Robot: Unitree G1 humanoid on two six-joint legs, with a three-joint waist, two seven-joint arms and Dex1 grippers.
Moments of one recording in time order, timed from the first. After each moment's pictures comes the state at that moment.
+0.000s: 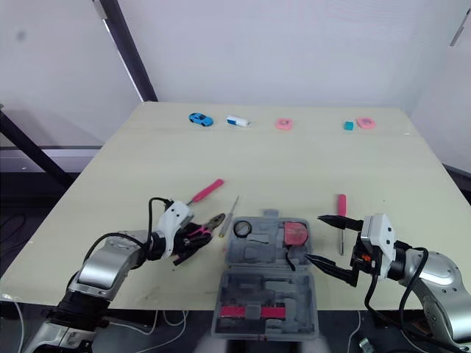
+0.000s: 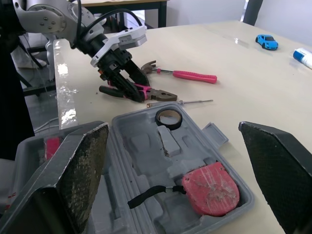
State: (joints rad) left arm -0.24 0.62 -0.08 -0.02 -0.14 0.65 -0.76; right arm 0.10 -0.65 -0.12 -0.37 0.55 0.15 1.06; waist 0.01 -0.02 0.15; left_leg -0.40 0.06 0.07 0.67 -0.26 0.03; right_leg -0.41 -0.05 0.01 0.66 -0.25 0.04
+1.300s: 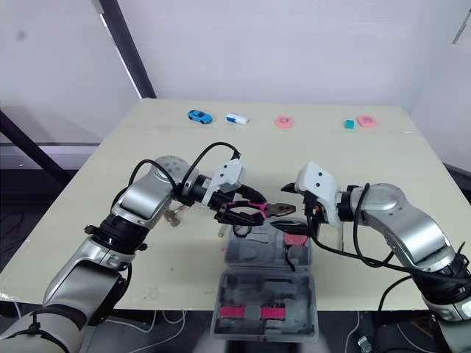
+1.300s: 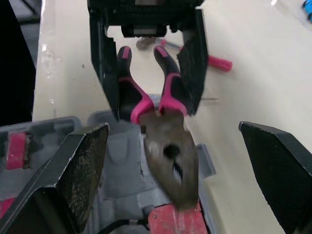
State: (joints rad) left arm -0.83 0.56 -0.37 0.12 -0.23 0.43 -1.40; right arm -0.59 -0.76 0.28 -0.41 0.43 0.74 0.91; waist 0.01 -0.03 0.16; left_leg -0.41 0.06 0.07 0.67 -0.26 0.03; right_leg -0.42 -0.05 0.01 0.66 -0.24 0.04
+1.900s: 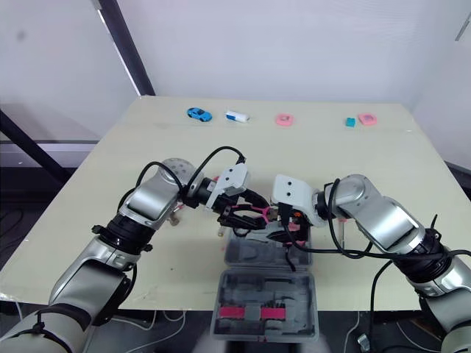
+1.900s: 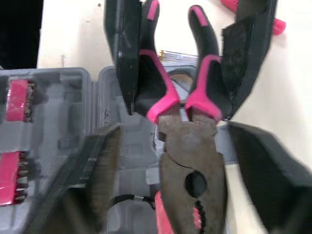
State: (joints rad) left arm -0.82 0.55 -0.39 0.14 -0.19 0.43 -1.42; right arm -0.73 -0.72 0.47 -0.36 0.28 0.83 0.99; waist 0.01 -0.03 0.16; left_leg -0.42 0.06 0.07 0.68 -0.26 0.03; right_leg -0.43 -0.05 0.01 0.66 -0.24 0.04
